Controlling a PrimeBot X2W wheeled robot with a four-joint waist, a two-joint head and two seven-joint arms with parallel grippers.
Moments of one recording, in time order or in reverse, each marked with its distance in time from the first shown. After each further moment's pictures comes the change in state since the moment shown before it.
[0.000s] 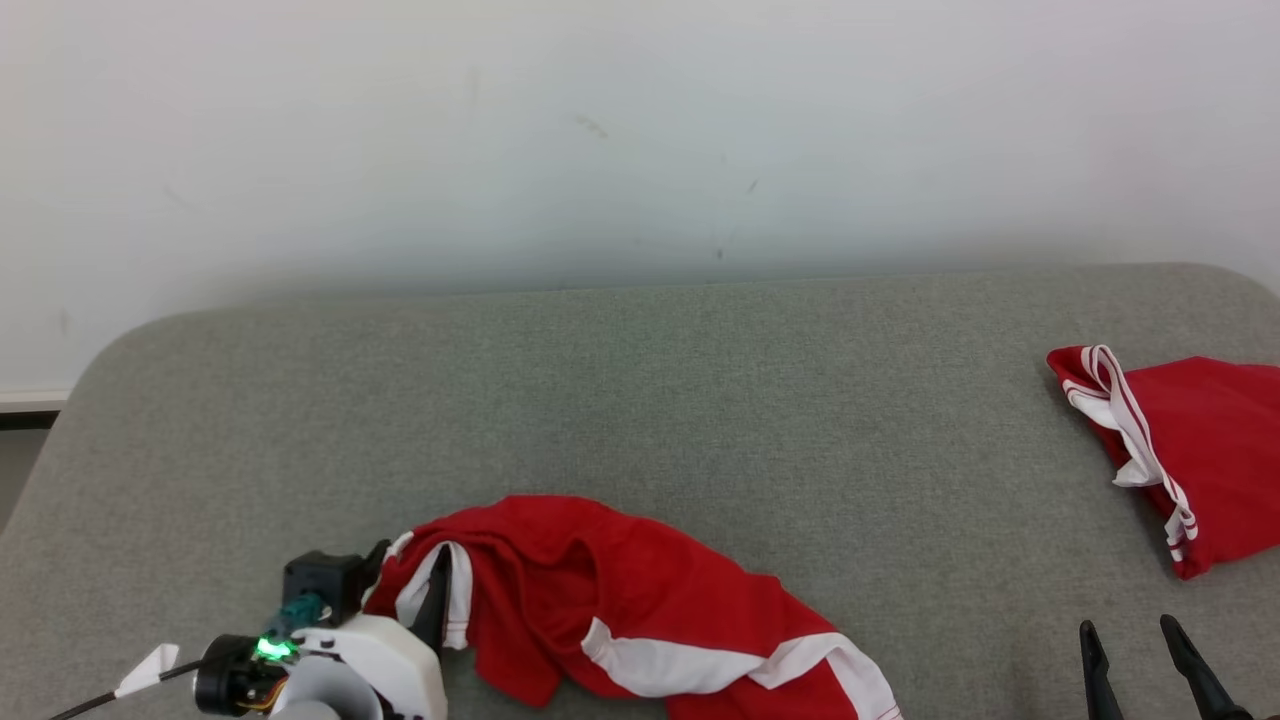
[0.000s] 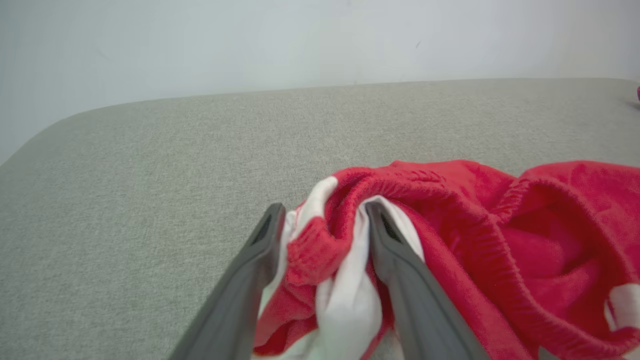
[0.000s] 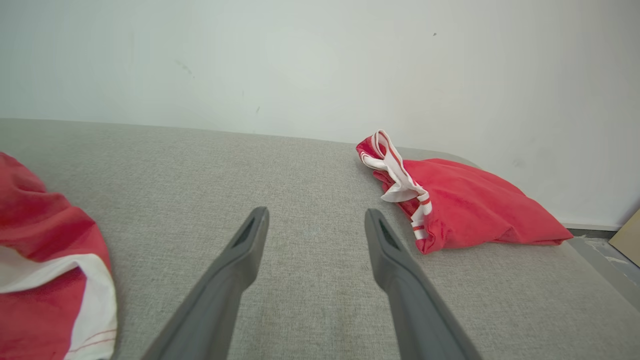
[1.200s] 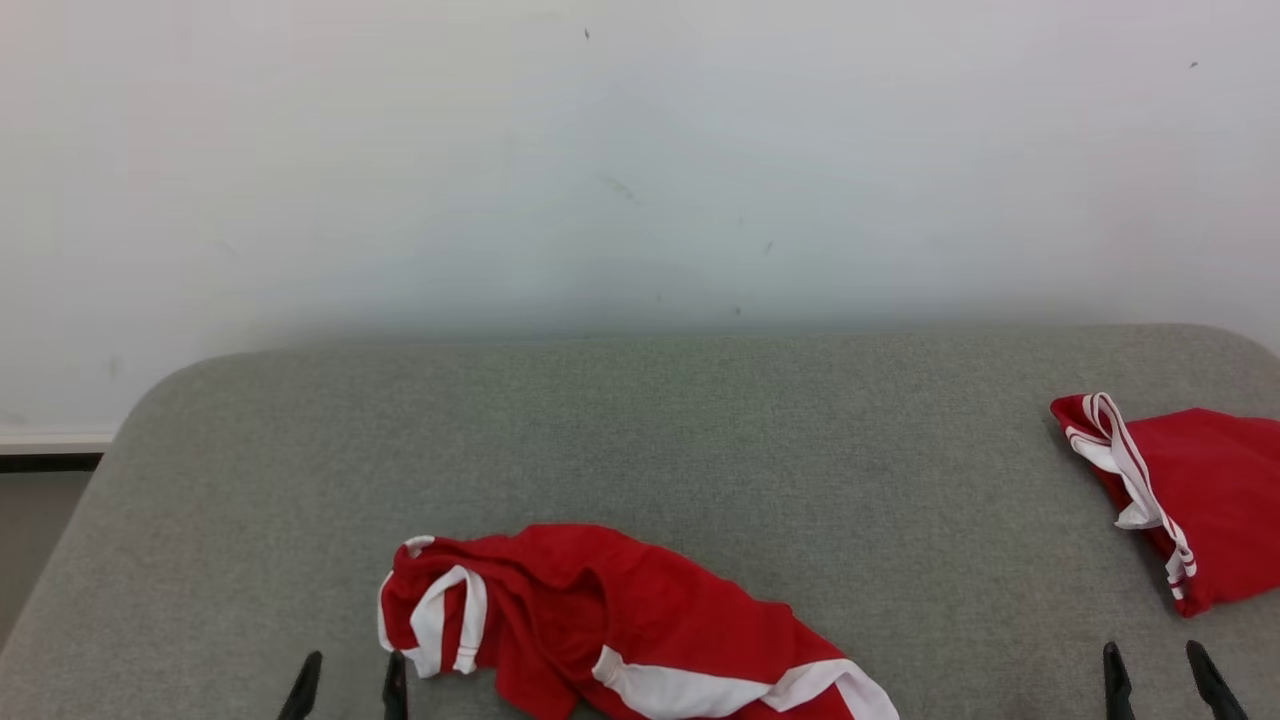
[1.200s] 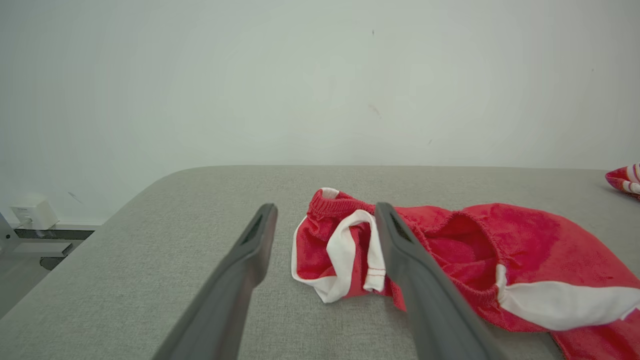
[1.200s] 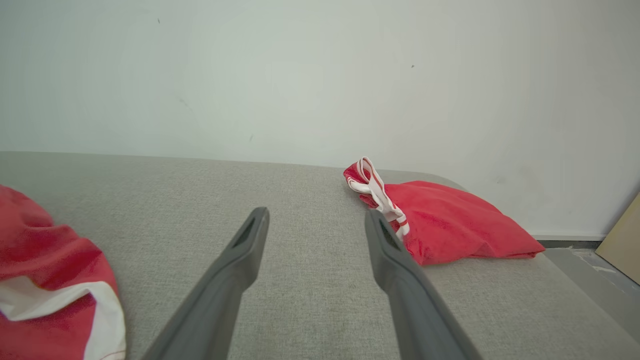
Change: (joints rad) left arm 0.539 -0.123 0.347 -0.602 0.279 0.028 -0.071; right arm 0.044 0.024 -0.070 -0.038 -0.010 0.000 0.000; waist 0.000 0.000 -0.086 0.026
